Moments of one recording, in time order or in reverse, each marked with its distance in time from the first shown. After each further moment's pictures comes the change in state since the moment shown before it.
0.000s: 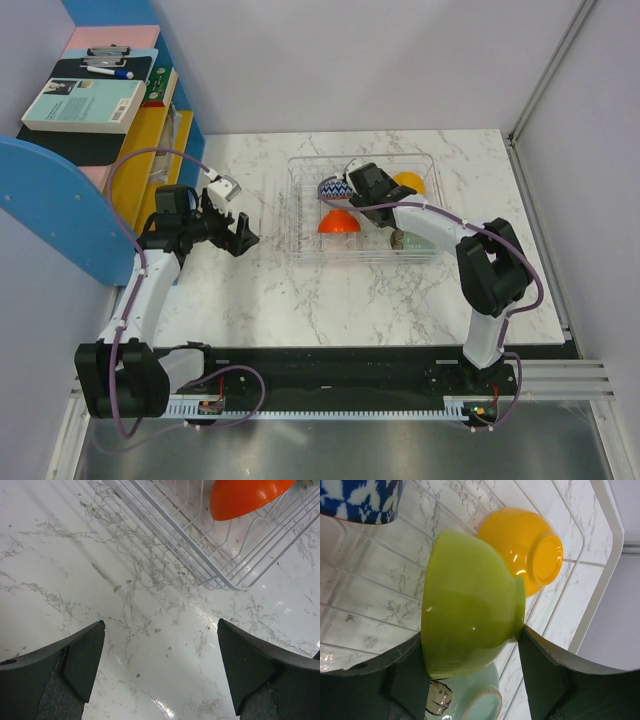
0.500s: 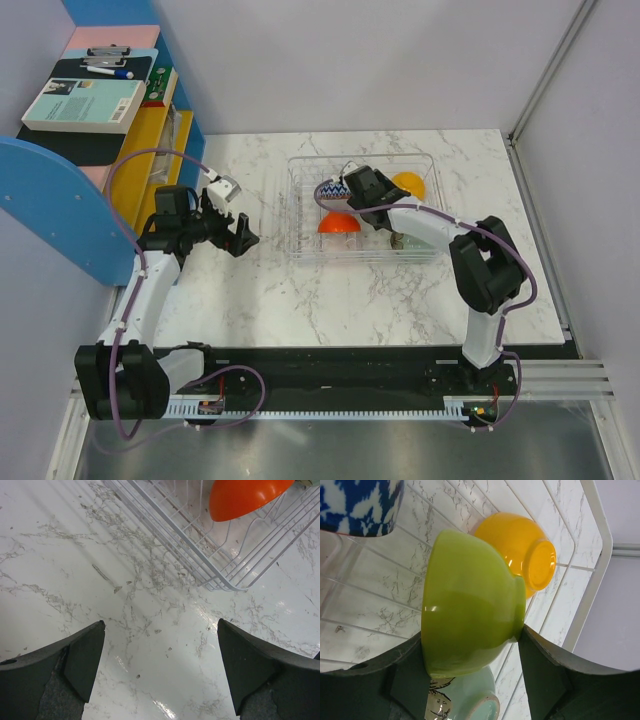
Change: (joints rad) left arm 0.000 -0.010 -0.006 0.006 0.000 0.000; right arm 0.015 0.032 -0.003 0.050 0.068 -0.034
